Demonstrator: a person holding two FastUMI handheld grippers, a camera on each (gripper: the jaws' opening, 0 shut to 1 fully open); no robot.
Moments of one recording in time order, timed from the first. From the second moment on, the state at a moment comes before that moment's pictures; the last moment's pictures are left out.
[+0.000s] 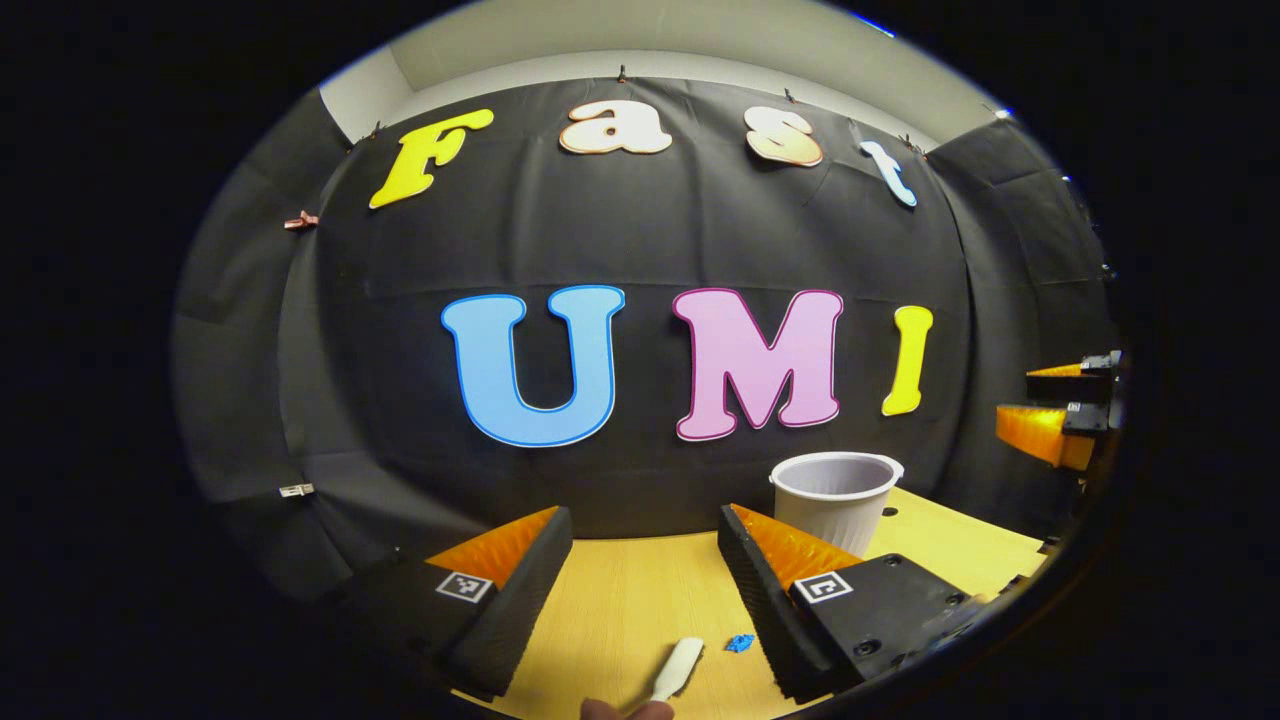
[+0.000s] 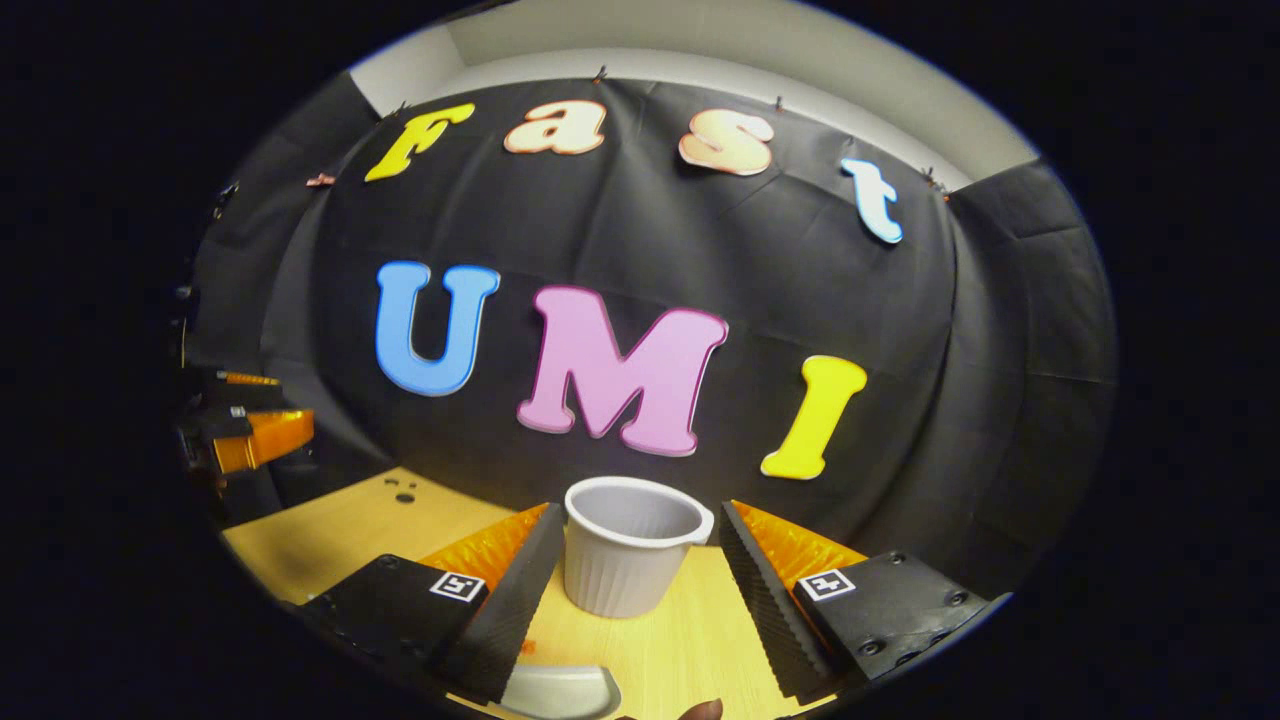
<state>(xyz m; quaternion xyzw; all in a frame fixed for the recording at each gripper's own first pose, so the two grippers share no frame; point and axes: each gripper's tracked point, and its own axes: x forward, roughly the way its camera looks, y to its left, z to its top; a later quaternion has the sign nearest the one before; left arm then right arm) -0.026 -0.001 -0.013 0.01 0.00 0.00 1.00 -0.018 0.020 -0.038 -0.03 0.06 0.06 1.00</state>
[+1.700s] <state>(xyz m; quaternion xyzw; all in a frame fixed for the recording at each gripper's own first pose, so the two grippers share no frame) -0.032 0.018 -0.050 0.04 0.05 0.02 1.00 -0.155 0.096 -0.435 -0.05 0.58 0.21 0.78</state>
